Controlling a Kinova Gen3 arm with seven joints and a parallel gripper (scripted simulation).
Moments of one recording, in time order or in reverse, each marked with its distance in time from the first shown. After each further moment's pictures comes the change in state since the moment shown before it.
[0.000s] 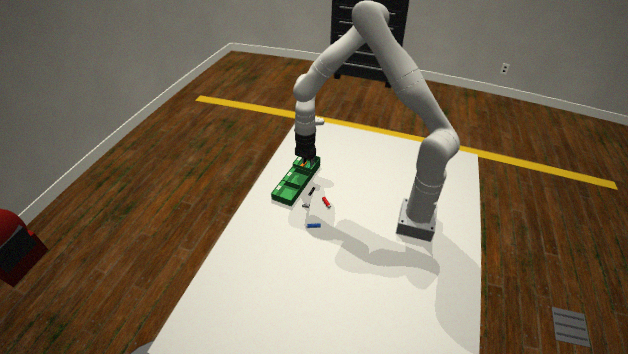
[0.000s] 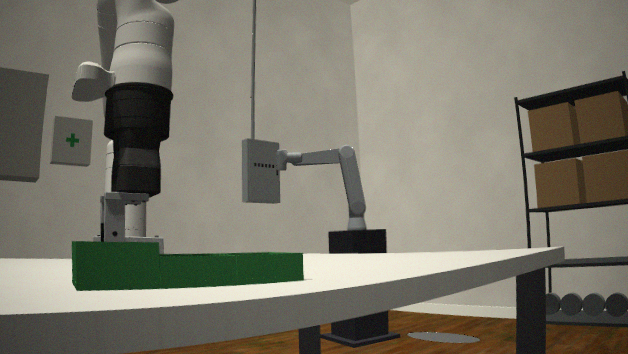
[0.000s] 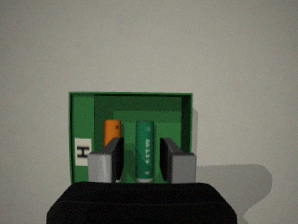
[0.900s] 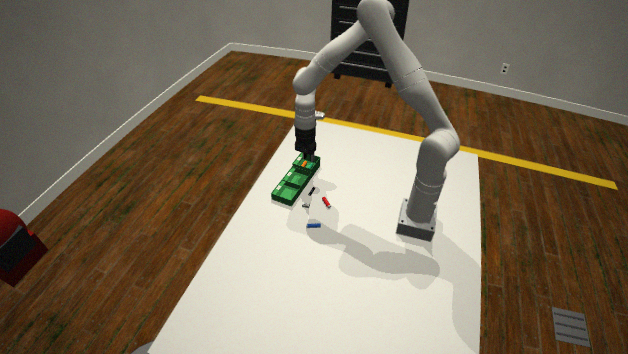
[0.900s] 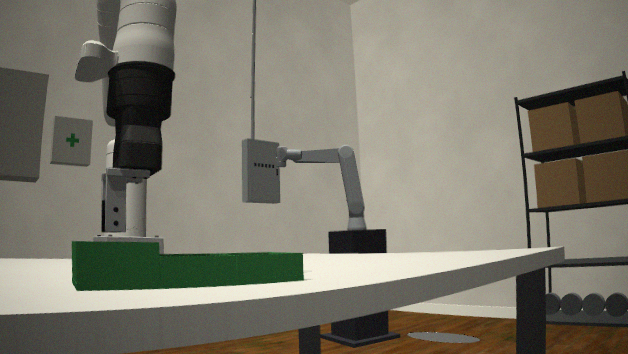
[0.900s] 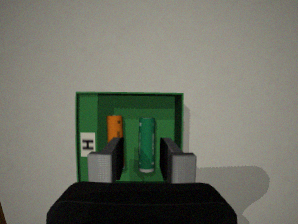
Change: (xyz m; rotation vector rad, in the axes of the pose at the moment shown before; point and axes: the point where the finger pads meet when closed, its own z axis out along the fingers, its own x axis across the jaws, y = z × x) arm 0.001 0.001 -0.025 -0.002 0.005 -0.002
